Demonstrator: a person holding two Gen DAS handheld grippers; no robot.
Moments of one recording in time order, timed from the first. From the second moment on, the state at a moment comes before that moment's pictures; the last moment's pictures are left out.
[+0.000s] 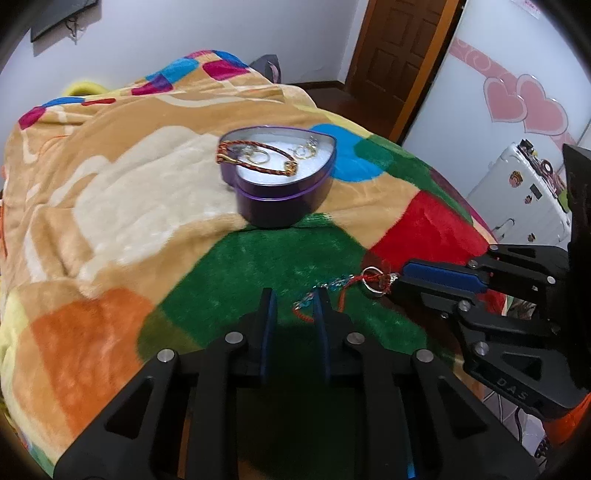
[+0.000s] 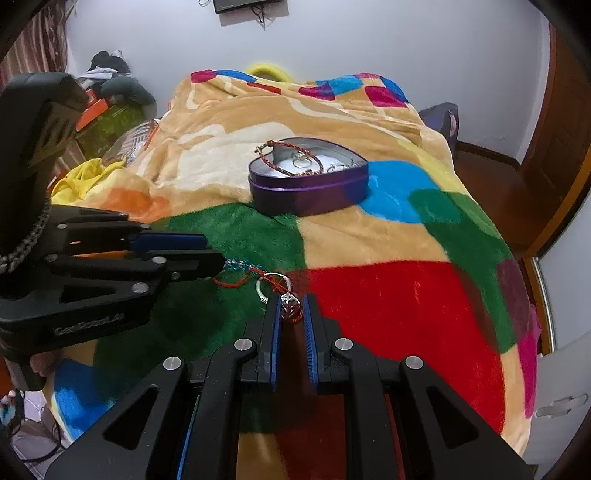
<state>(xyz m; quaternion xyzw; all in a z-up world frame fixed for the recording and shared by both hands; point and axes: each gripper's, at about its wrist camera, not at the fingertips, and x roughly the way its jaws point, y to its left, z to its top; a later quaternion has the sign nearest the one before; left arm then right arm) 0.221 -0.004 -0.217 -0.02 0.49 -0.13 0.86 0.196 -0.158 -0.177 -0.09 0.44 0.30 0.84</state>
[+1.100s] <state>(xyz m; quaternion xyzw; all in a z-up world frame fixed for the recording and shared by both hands) 0.201 0.037 -0.140 -0.02 0.39 -0.07 0.92 0.198 -0.139 -0.185 -0.08 0.47 0.31 0.82</state>
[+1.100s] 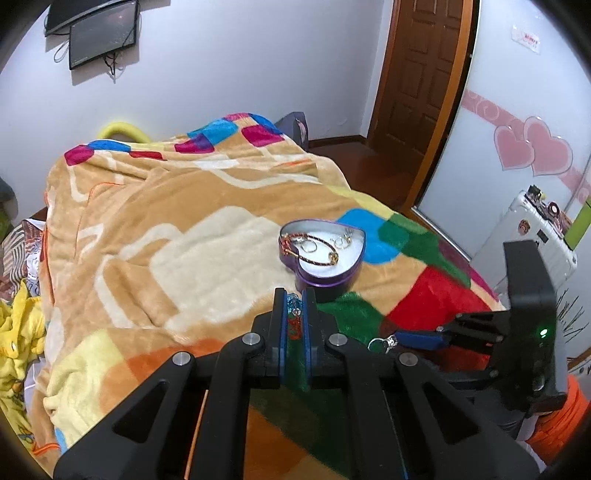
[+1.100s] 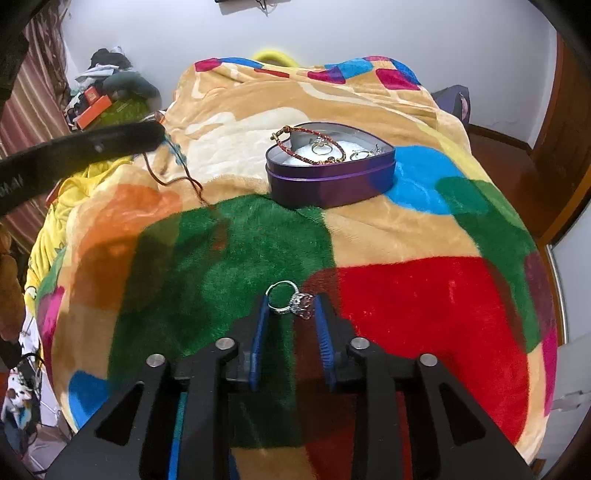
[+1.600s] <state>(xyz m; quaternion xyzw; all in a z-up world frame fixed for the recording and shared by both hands) 0.204 0.025 -0.141 -0.02 0.39 -0.08 0.92 0.197 -0.134 -0.184 -0.10 0.44 0.31 0.84</state>
